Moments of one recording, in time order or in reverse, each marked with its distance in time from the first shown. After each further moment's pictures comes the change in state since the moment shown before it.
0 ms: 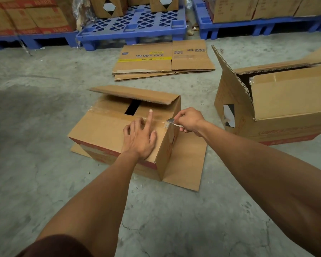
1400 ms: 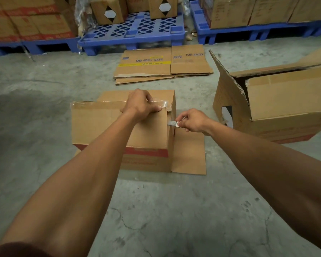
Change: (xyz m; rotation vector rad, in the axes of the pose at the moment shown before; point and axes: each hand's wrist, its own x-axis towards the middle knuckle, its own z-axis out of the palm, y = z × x) left_hand 0.068 0.026 -0.099 -0.476 -0.021 -0.225; right_hand -0.005 0.007 -0.021 -0.184 -0.117 -0.169
